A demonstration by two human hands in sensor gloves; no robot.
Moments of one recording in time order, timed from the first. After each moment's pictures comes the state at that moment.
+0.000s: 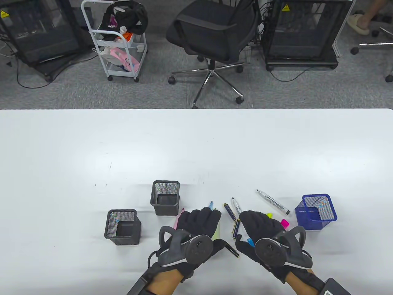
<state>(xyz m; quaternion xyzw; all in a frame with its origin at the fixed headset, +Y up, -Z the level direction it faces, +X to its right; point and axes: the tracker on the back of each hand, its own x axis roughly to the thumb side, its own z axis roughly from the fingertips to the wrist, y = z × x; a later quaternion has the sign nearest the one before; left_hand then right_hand) -0.059 -0.705 -0.191 0.02 -0.29 0.11 0.95 0.161 -0.701 -0.182 0.25 -0.05 0.96 0.08</state>
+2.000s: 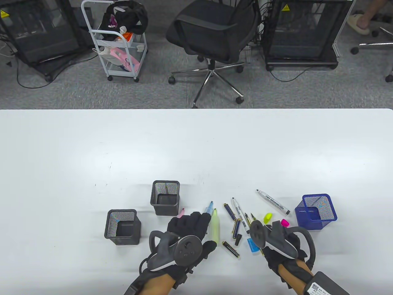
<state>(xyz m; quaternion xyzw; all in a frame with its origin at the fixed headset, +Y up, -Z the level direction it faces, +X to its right) -0.082 -0.695 -0.184 0.00 -0.26 0.14 0.96 0.179 -0.743 -0.208 0.03 0.11 0.99 -0.05</state>
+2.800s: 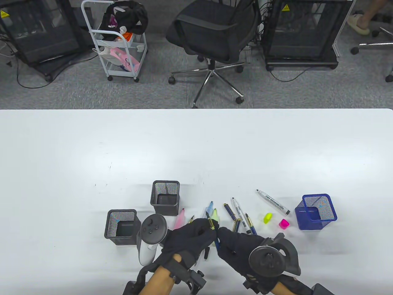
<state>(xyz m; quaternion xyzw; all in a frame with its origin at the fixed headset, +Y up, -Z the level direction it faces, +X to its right) -0.101 -0.712 -0.199 -0.17 -0.17 0.62 0.75 0.119 -0.673 -0.162 0.32 -0.05 0.91 0.28</state>
